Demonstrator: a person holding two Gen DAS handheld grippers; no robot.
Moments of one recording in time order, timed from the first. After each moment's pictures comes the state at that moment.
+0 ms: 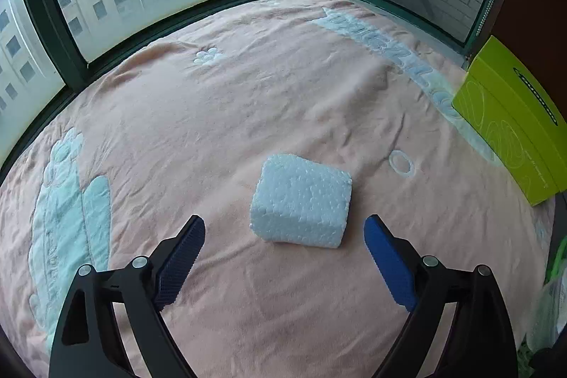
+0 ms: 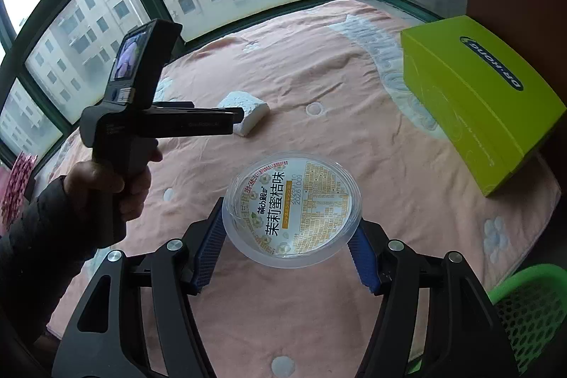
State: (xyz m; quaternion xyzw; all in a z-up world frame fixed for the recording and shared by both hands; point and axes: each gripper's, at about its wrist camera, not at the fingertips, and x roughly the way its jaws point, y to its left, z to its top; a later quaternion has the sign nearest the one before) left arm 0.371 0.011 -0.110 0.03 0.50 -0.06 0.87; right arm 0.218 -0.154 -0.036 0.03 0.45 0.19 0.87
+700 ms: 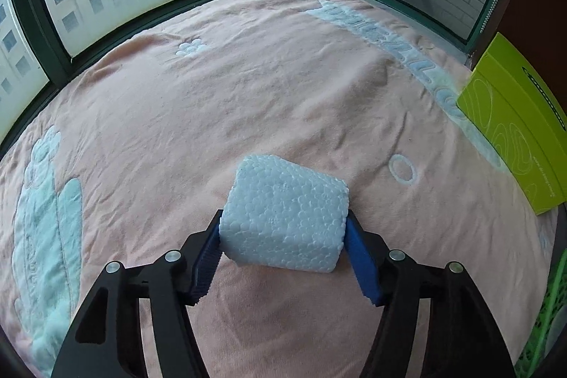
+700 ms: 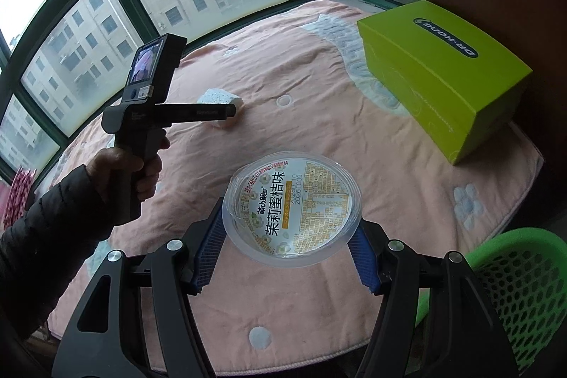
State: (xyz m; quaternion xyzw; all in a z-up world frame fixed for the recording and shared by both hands) left arm 0.383 -0.002 -0.128 0.02 0.50 -0.06 0.86; right arm 0.187 -0.191 -0.034 0.06 0.45 0.16 0.88
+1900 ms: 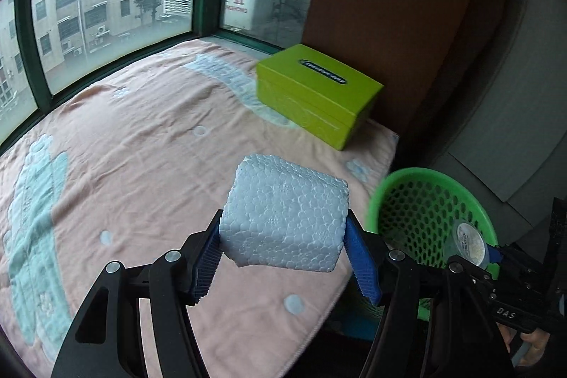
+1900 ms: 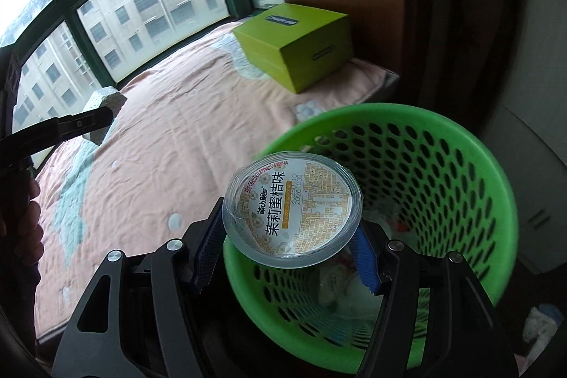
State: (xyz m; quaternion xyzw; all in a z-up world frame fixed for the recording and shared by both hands) left arm 0.143 -0.106 -0.010 0.00 0.41 -0.21 0.89; right arm 0.025 -0.311 -0.031 0.10 0.41 0.01 0.91
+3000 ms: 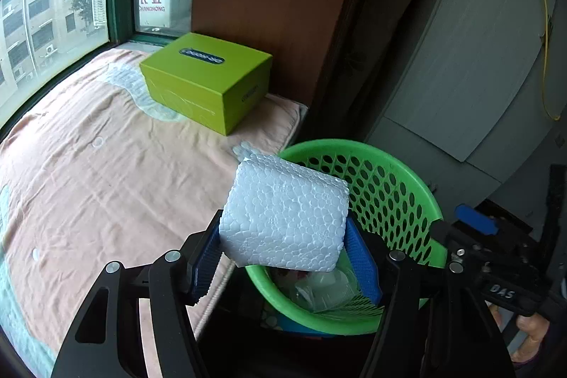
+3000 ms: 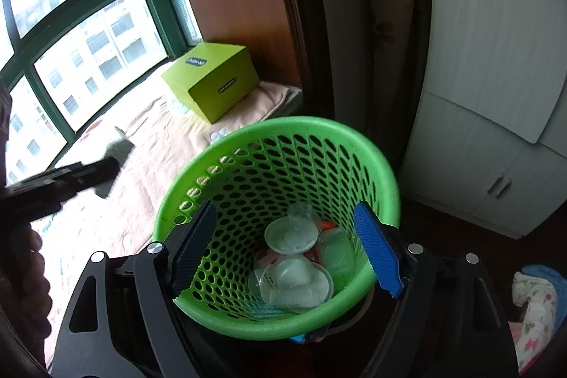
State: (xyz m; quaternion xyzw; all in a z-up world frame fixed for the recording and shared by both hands) left arm 0.102 -0.227 -0.013 0.04 0.42 -0.31 0.85; right arm -0.032 -0.388 -0.010 0.14 0.37 -0.09 0.92
